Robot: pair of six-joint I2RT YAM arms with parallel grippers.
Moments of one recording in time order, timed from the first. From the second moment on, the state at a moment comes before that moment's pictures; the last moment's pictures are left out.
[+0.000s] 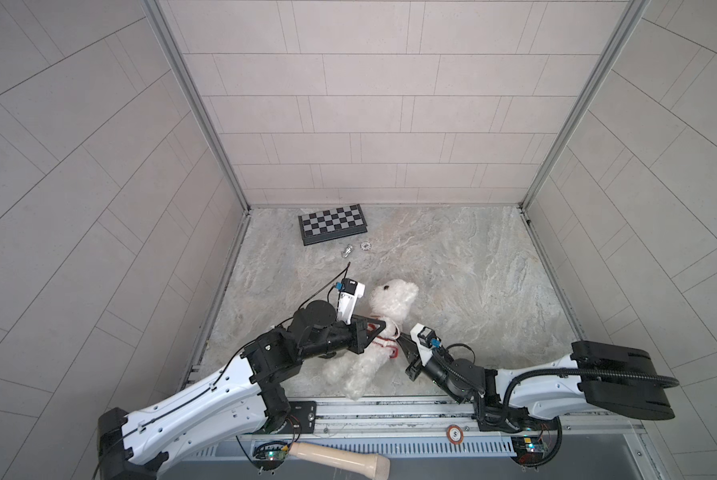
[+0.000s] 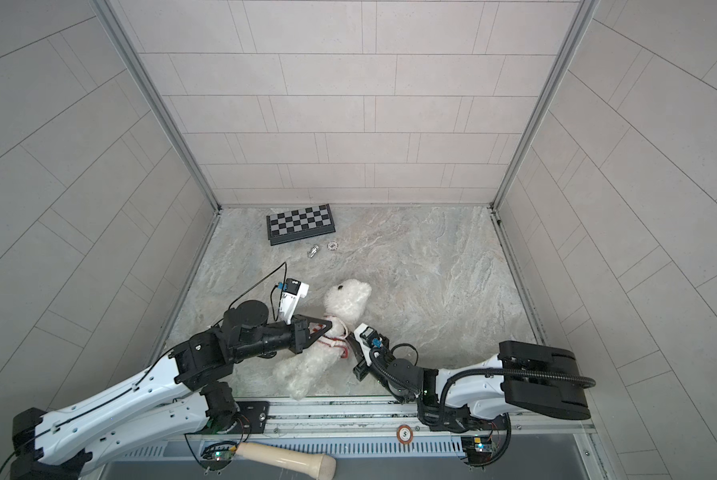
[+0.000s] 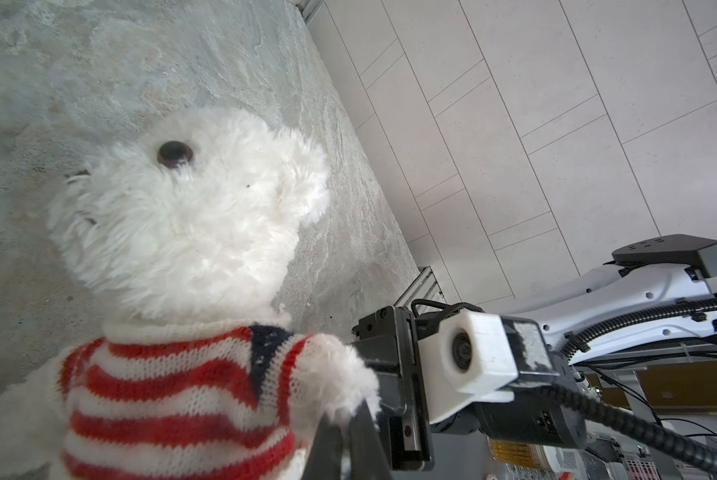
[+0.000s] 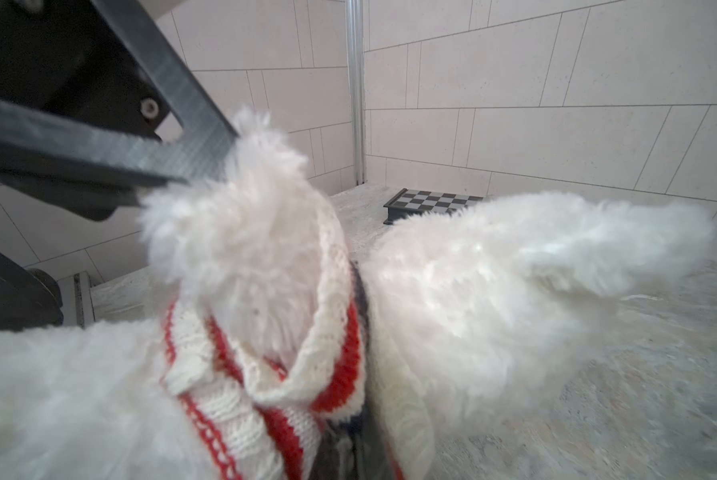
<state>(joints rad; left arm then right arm) -0.97 0.74 0.65 -0.28 0.19 -0.81 1.35 1.24 0.17 1.01 0.60 0.13</state>
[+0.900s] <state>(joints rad) -0.99 0.74 0.61 -0.26 0.06 -0.77 1.34 0.82 0.21 0.64 0.48 0.09</state>
